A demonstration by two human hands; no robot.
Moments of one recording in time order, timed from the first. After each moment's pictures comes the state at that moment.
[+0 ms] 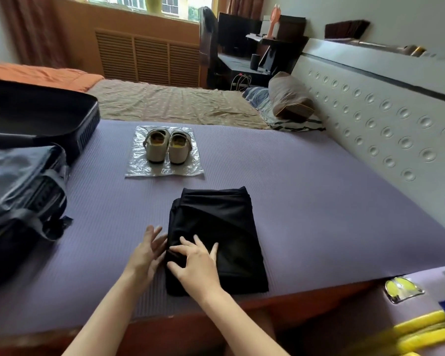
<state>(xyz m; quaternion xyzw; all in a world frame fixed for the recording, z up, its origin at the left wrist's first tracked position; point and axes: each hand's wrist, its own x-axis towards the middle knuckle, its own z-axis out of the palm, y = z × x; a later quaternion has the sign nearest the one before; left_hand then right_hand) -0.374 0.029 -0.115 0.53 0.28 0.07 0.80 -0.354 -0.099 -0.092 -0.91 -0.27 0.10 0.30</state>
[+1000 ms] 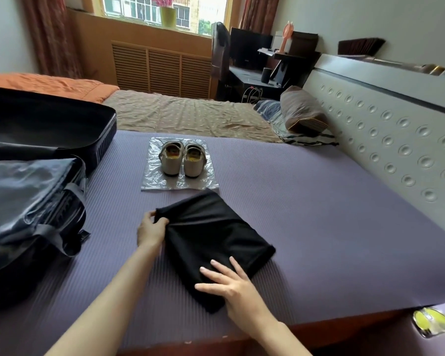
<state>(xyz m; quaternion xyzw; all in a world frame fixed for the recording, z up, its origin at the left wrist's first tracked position) -0.301 0.109 -0.107 0.66 0.40 0.17 0.62 -0.320 -0.146 -0.126 -0.83 -0.52 -0.05 0.17</state>
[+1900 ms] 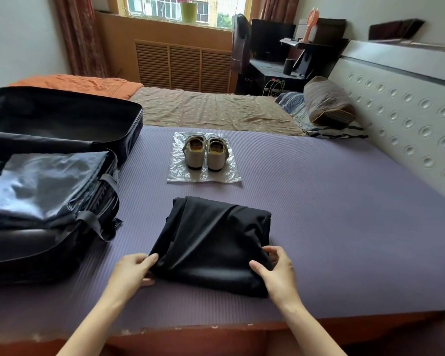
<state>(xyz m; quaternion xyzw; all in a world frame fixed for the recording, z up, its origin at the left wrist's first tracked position) -0.442 0.123 -0.109 0.72 0.36 0.07 0.59 -0.324 -0.145 -0.105 -0.86 -0.06 0.05 0.51</state>
